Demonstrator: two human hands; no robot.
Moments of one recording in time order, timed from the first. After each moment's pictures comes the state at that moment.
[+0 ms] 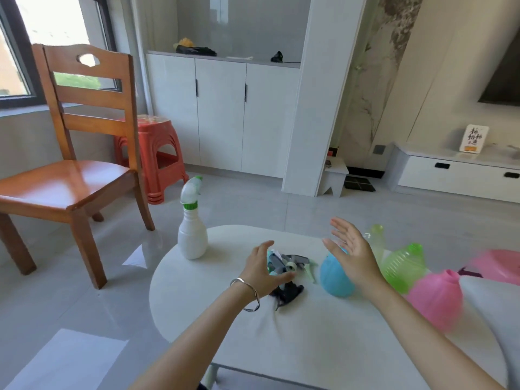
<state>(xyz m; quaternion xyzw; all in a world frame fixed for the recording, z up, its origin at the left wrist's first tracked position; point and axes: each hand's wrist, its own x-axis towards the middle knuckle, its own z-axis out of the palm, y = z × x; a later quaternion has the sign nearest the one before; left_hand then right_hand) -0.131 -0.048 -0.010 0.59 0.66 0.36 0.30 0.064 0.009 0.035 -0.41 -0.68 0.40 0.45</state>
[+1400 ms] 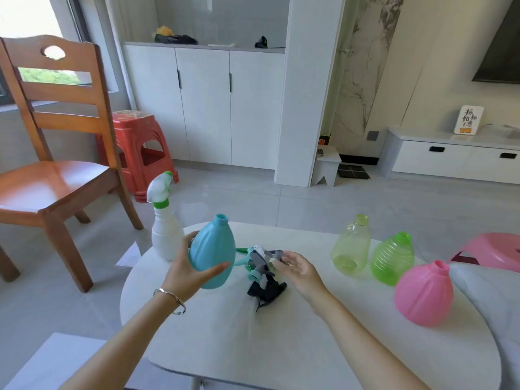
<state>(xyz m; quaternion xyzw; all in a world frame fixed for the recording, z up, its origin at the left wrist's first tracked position) -0.199 -0.065 -0.026 0.49 0.66 0.51 0.25 0.036 0.023 -0.043 -0.49 -0.59 0.55 0.33</state>
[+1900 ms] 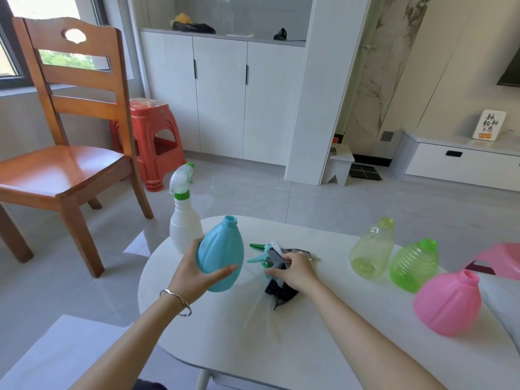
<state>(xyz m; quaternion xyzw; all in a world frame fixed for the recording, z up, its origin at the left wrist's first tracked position) -0.224 -0.080 -0.042 0.48 0.66 0.50 0.27 -0.018 0.044 -0.058 -0.57 -0.73 0.34 0.15</state>
